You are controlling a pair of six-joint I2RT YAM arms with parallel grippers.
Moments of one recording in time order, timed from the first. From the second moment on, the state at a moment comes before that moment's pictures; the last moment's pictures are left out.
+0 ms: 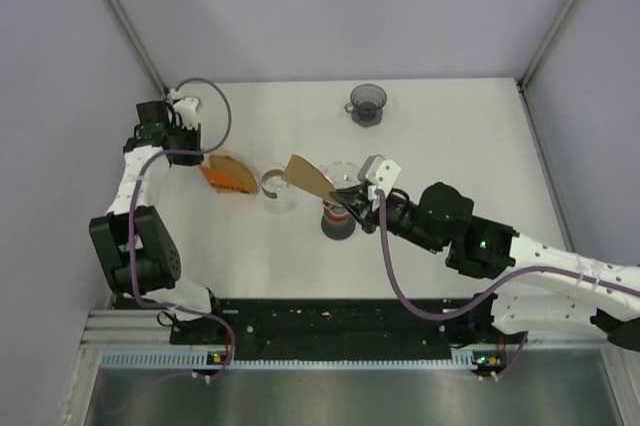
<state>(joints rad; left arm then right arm) 0.24 1.57 1.25 -0.55 0.30 0.28 1.21 0.96 0.98 -0.02 0.19 -0.14</state>
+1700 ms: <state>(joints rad) 0.01 1.11 1.80 -1.16 1.04 0.32 1.20 1.02 1.07 -0.09 -0.01 -0.24</state>
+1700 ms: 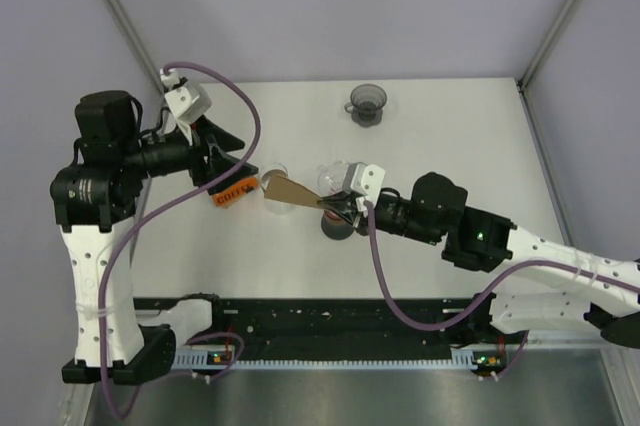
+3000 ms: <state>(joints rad) -0.18 1.10 1.82 -1.14 0.71 0.17 1.17 1.10 1.10 0.05 0.29 -0.10</state>
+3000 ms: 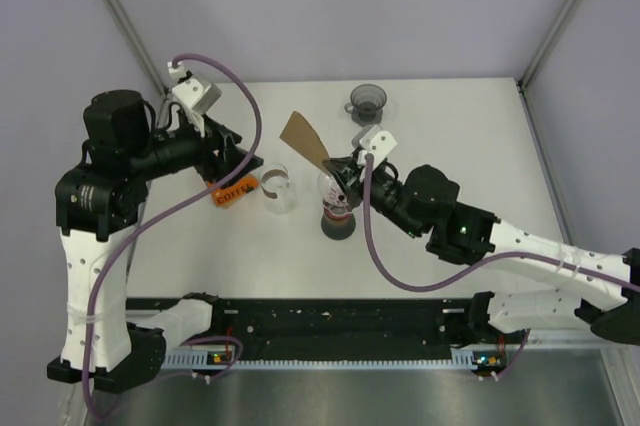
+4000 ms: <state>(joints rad) -0.23 1.25 1.82 -0.90 0.67 -0.24 1.30 1.46 1.29 0.29 0.78 -0.36</state>
